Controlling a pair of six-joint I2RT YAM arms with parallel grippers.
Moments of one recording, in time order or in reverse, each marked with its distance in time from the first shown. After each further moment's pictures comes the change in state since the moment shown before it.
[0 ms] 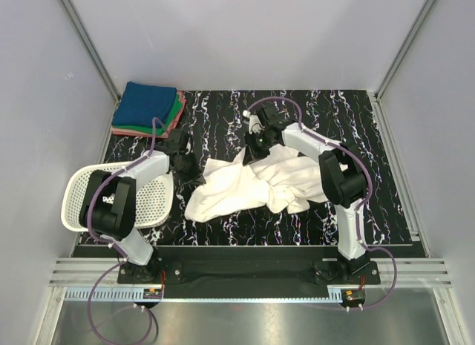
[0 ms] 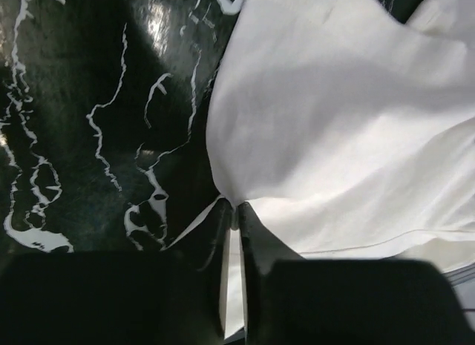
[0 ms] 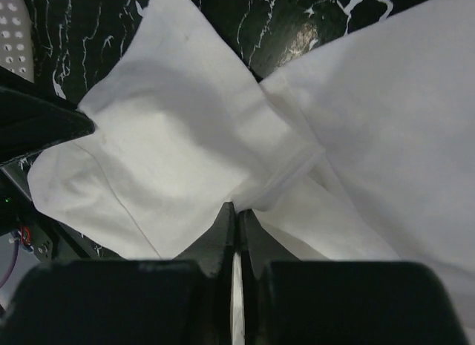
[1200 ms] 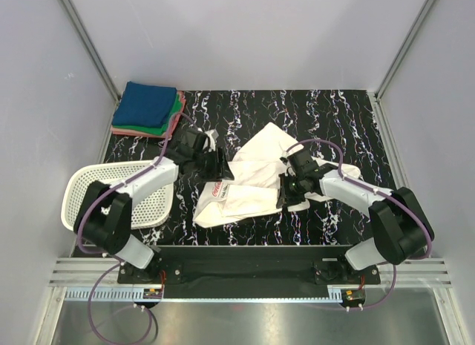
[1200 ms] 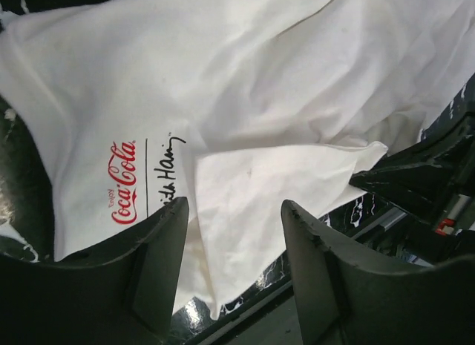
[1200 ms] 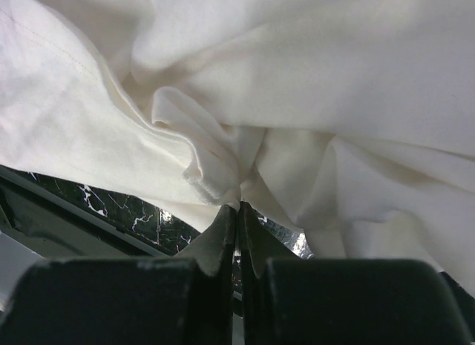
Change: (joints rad) left arm -0.193 -0.138 0.016 0.115 0.101 0.080; right arm 0.002 -0.640 -0.813 0.088 0.203 0.243
